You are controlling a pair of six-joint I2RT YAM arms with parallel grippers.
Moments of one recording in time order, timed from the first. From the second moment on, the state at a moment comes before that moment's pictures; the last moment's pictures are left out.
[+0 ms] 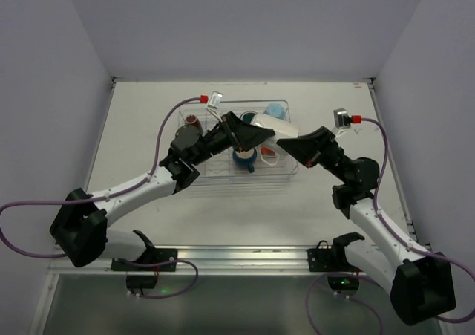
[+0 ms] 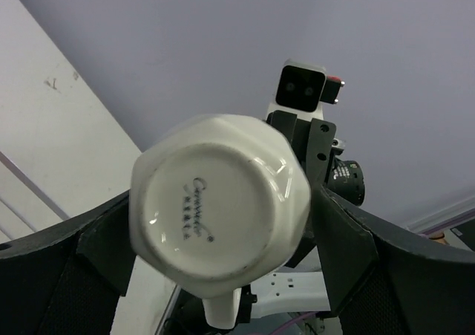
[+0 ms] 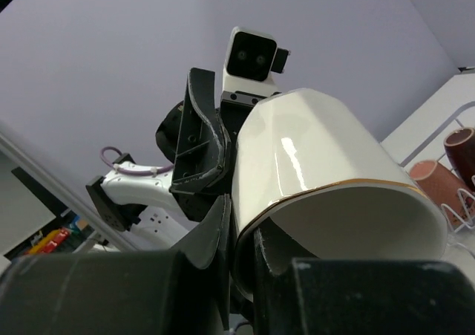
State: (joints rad) left arm -0.75 1.35 0.87 0.70 0.33 -1.06; right arm 0.28 0.93 0.46 1.03 -0.69 1.23
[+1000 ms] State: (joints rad) left arm -0.75 0.80 0.87 -0.36 -0.05 -0.31; right arm 0.15 1.38 1.39 -0.56 0.10 0.28
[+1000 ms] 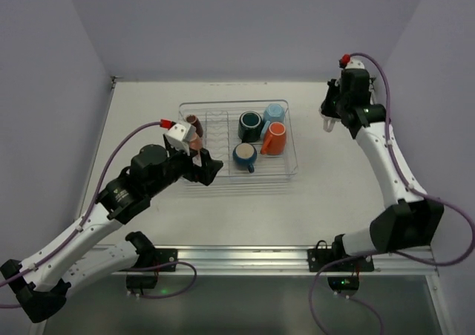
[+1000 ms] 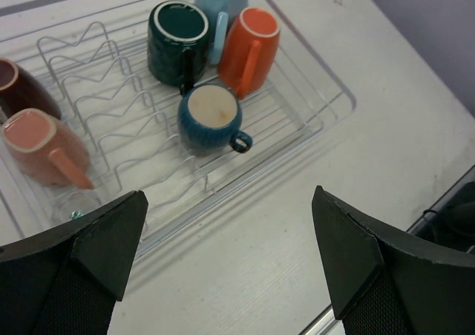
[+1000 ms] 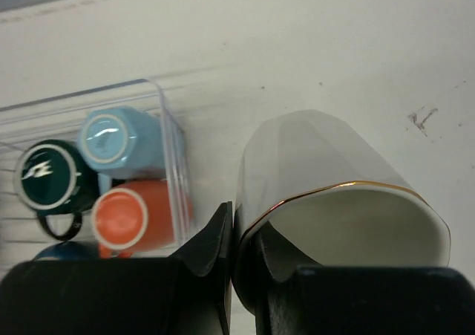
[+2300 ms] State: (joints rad) left arm -0.77 1.09 0.98 -0.35 0.01 -0.28; right arm 0.09 1.82 1.74 -0.72 0.00 0.15
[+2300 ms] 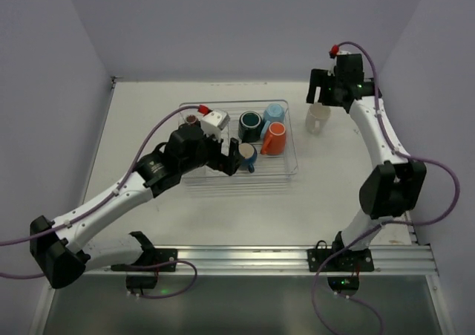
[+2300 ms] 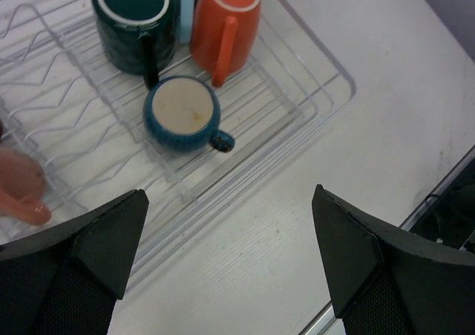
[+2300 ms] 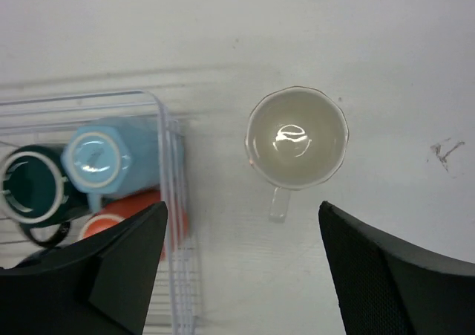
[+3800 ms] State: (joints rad) left arm -0.83 2.19 1.80 -0.21 -0.20 -0.22; right arm 0.09 0.55 0.55 -0.05 -0.29 0.58
